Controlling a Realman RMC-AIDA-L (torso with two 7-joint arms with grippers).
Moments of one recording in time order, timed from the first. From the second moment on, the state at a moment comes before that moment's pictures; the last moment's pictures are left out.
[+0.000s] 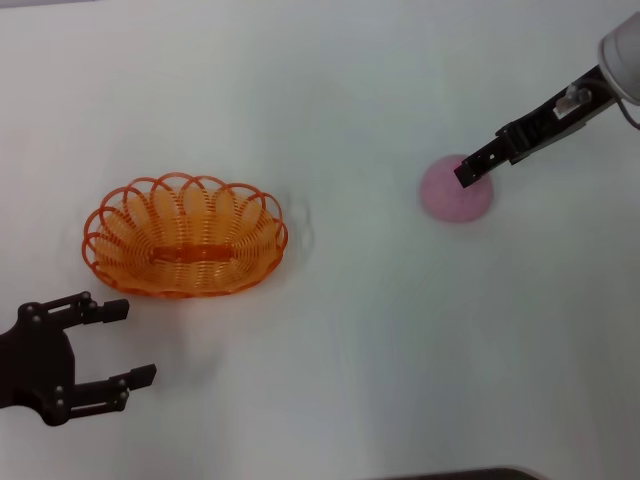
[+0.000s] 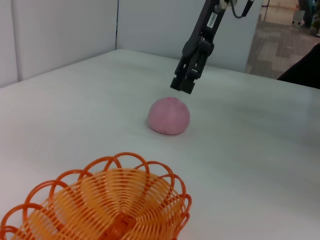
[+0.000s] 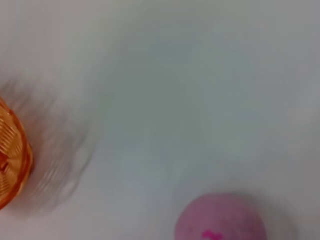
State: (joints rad) left arm -0.20 -2.17 0.59 0.94 2.22 1.80 -1.11; right arm 0.75 2.08 -0.92 -1.04 -2.71 -1.60 2.54
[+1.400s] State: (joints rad) left arm -0.20 -2.17 0.60 0.94 2.22 1.80 -1.11; right arm 0.79 2.09 -1.04 -0.87 -2.68 -1.42 2.53
